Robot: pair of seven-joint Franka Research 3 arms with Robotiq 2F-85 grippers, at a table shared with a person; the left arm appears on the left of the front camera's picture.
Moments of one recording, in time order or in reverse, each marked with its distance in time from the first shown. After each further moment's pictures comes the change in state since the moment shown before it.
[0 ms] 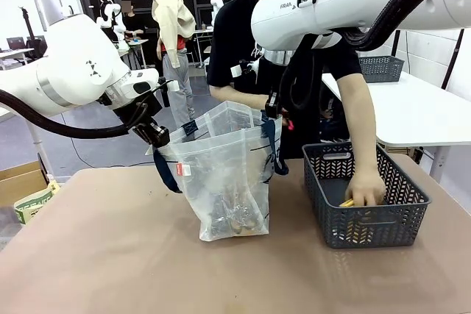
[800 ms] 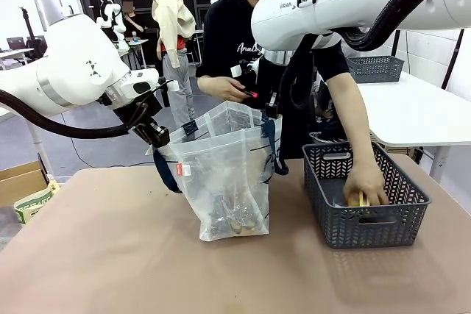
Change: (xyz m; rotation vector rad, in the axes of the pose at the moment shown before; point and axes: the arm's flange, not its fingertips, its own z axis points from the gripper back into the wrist) left arm 0.000 0.000 0.000 0.000 0.000 0.000; right arm 0.000 0.000 0.000 0.000 0.000 0.000
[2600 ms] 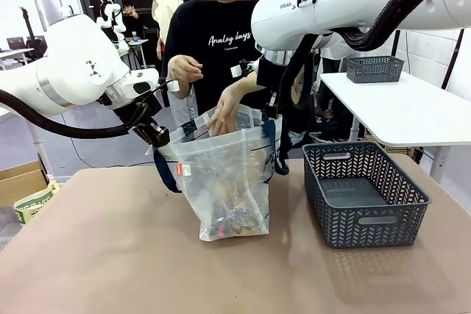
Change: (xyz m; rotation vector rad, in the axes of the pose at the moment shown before) left arm 0.000 0.000 0.000 0.000 0.000 0.000; right arm 0.000 0.000 0.000 0.000 0.000 0.000
